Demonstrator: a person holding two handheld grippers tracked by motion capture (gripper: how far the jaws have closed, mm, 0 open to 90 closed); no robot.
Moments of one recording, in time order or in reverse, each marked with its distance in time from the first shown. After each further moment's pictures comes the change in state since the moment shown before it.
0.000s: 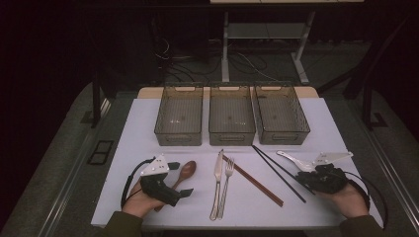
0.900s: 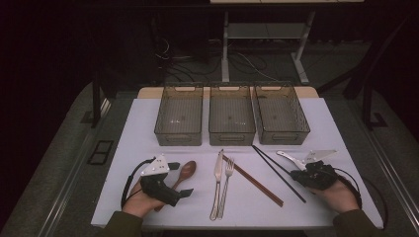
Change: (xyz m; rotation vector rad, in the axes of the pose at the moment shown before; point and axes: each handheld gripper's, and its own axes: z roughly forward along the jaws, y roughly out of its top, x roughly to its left) left arm 0.000 0.000 0.000 0.000 0.000 0.004; right arm 0.003 0.009 0.021 0.049 -0.009 -0.058
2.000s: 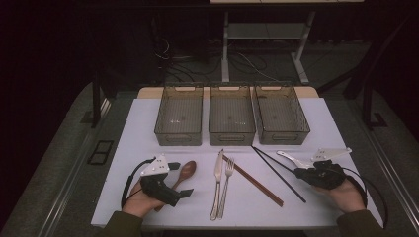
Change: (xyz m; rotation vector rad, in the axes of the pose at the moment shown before) left arm 0.000 0.000 0.000 -0.002 -0.005 0.002; right arm -0.006 -0.001 -0.021 -0.081 0.027 0.024
